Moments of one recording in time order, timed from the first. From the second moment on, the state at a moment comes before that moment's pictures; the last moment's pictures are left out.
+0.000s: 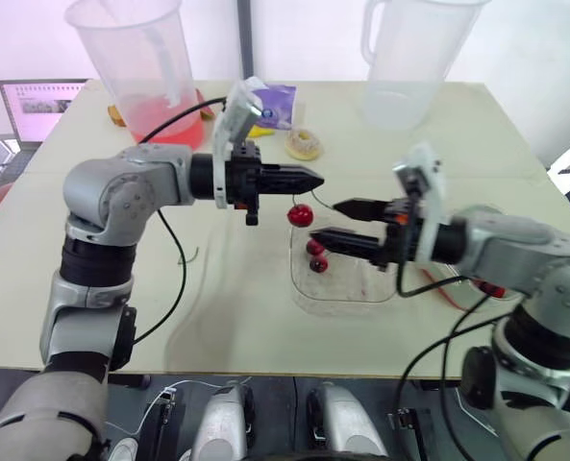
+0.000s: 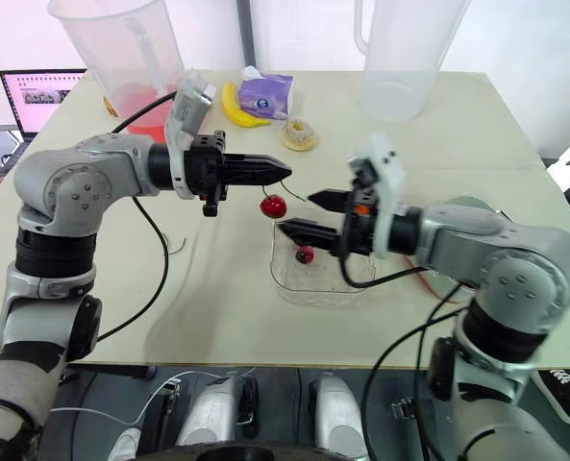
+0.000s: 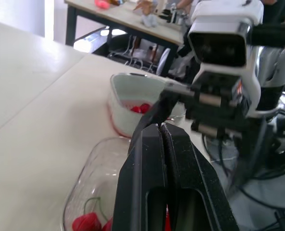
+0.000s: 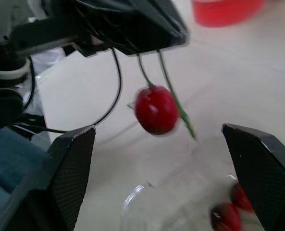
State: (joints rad) left arm -0.95 0.51 -0.05 -0.06 -0.78 1.01 -1.00; right arm -0.71 -0.38 -0.32 -0.58 0.98 1.61 0.41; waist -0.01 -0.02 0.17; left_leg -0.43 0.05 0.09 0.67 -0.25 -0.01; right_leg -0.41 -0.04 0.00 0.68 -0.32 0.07
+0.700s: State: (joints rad) left arm -0.95 0.50 -0.05 -0.06 -0.80 1.02 -1.00; right arm -0.76 -0.33 -0.23 -0.48 0.99 1.61 0.29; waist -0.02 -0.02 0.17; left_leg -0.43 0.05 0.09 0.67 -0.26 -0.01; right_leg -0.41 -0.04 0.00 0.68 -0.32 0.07
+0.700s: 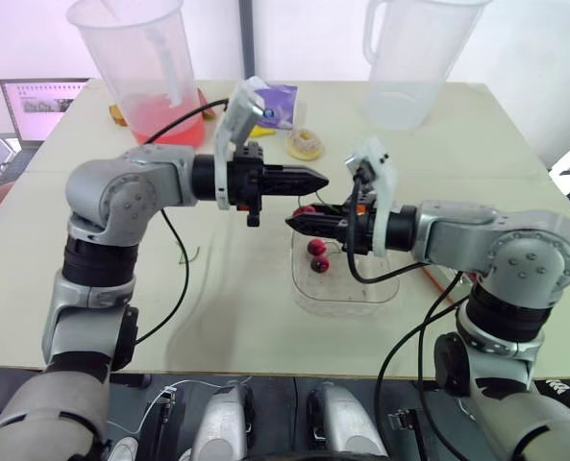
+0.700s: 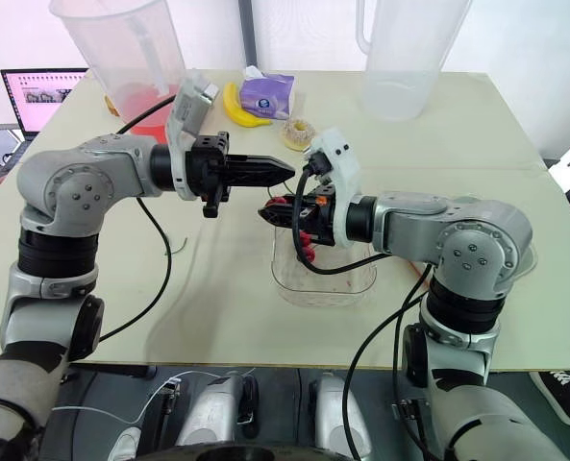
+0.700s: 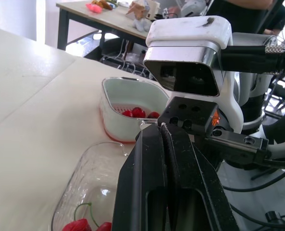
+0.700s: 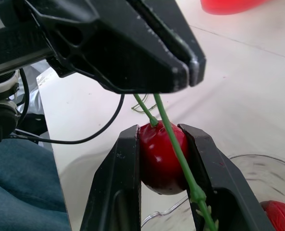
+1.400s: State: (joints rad) left arm -0.95 0.51 -0.04 -0.06 -0.80 1.02 -0.98; right arm -0.56 -0.46 -0.30 -0.55 0.99 1.61 0.24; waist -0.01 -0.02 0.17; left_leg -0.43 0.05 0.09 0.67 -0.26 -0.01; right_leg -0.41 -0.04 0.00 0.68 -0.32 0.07
